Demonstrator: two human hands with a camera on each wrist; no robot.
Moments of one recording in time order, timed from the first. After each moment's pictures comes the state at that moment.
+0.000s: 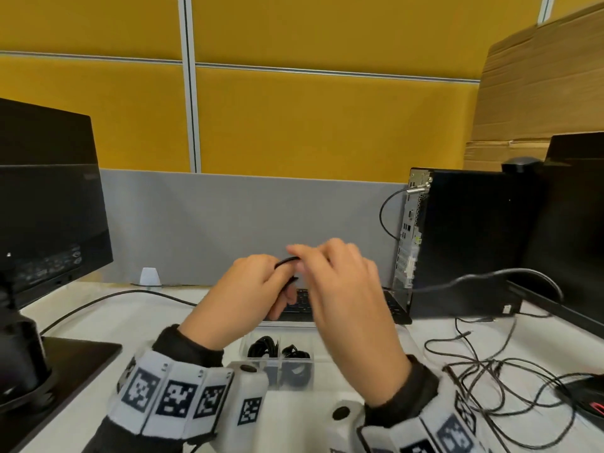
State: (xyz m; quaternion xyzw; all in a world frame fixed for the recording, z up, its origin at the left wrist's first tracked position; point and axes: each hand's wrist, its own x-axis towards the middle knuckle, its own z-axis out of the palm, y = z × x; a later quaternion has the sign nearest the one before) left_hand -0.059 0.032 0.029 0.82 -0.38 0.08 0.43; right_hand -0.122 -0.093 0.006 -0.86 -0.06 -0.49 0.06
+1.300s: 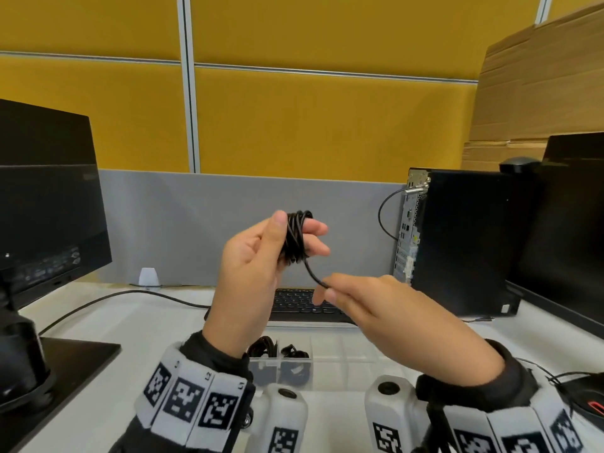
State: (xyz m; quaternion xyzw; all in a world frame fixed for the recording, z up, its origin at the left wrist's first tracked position) left_hand -0.076 0.008 0.028 0.46 -0.43 0.10 0.77; right_hand -0.160 -0.130 0.038 -0.98 -0.08 -0.16 0.12
